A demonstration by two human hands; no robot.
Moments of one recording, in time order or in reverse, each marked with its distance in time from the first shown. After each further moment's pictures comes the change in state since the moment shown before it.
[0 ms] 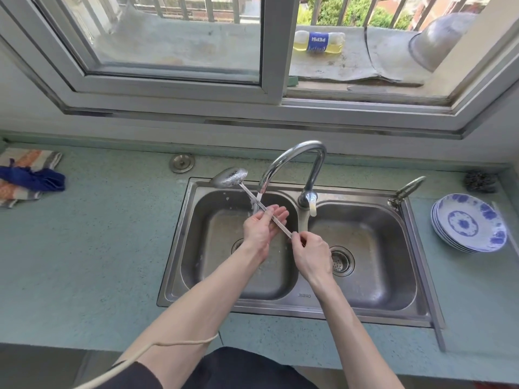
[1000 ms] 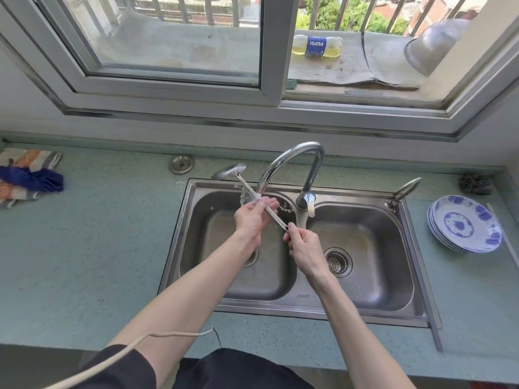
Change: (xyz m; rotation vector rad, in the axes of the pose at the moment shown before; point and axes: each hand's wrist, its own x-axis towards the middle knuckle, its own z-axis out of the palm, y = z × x) left_hand 0.009 0.027 0.006 0.009 0.085 0.068; right_hand 0.005 -0.004 0.004 0.550 -0.214 0.039
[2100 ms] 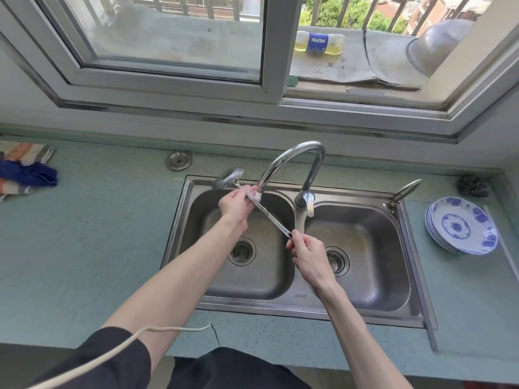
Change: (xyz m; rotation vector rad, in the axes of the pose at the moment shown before) left_hand 0.025 0.034 -0.004 0.010 0.174 0.004; right_hand -0.013 0.009 -0.012 -0.009 -0.011 0.017
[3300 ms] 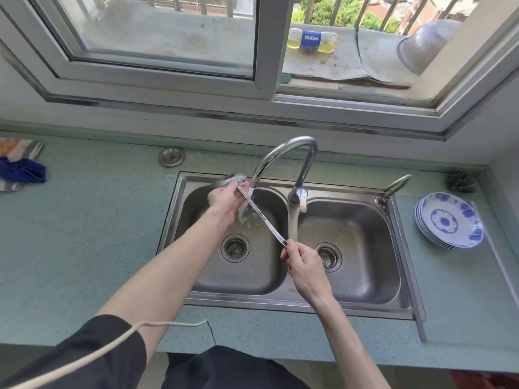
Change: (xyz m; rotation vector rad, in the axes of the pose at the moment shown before) left_hand 0.010 0.011 -0.008 -0.006 -0.006 -0.010; right_hand -0.034 0.010 -0.005 -0.138 0.032 -0.060
